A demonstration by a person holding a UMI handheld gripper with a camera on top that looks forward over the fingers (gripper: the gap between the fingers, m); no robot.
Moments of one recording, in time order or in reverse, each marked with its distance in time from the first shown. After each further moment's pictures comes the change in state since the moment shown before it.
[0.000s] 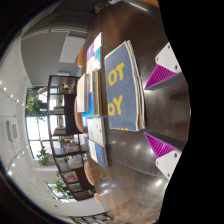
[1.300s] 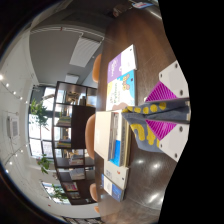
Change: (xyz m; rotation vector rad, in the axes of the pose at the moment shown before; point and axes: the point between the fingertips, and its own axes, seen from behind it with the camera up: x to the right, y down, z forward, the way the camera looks) arm 0.222 -0.150 0.101 0.048 0.065 -0.116
